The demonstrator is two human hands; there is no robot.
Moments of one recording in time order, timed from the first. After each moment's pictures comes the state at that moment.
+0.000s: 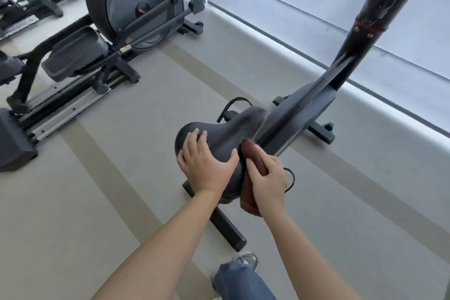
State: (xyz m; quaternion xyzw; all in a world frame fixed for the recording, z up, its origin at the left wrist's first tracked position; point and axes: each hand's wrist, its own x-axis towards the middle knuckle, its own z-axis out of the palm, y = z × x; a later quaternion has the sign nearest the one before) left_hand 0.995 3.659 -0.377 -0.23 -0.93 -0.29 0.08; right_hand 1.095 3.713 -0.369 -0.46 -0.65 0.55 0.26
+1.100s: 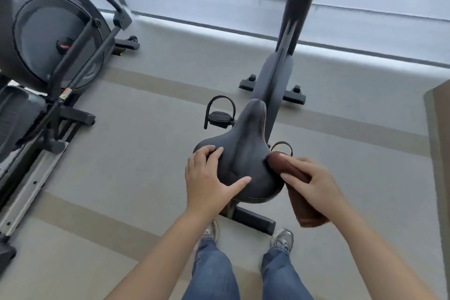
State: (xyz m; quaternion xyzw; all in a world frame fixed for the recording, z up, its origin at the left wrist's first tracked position) left_hand 0.908 3.613 -0.347 -0.54 -0.80 -0.25 -0.12; right_hand 1.118 3.683 -0.351 -0.51 -0.70 0.47 0.18
